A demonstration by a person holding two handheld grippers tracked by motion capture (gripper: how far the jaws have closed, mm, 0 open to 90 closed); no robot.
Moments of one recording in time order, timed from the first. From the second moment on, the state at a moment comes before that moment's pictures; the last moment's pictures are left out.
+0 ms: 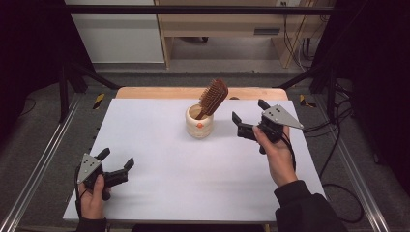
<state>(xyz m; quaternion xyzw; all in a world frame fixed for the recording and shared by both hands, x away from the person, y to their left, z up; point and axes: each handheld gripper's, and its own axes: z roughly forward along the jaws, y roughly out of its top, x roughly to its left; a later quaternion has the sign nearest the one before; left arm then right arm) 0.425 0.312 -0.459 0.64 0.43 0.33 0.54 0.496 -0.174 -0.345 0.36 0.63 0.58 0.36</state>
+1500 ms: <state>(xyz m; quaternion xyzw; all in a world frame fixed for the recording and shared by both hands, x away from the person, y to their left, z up) 0.408 0.333 -0.458 0.63 0.41 0.35 0.56 0.418 -0.273 -0.410 0.40 0.61 0.59 0.36</state>
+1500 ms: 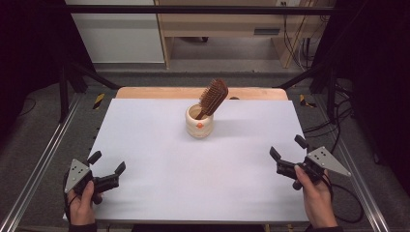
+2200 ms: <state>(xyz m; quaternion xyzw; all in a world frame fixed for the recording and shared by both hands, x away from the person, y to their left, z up) 0.407 0.330 -0.459 0.64 0.41 0.34 0.55 0.405 -0.268 -0.467 0.39 0.64 0.59 0.31</state>
